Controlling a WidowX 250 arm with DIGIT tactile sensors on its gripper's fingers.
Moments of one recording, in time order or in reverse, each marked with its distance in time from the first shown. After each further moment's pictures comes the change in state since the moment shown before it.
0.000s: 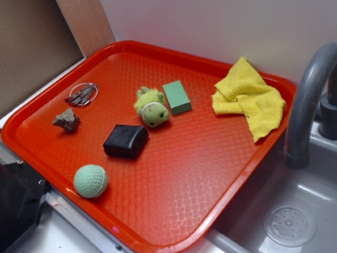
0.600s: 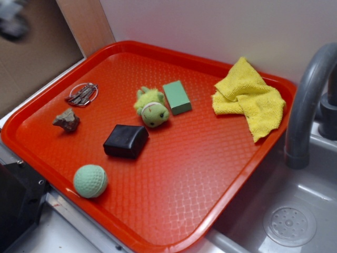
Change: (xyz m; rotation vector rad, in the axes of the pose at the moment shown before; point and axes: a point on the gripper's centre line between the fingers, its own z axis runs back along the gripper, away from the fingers) arm 0.044 -0.034 -0.062 0.043 0.066 -0.120
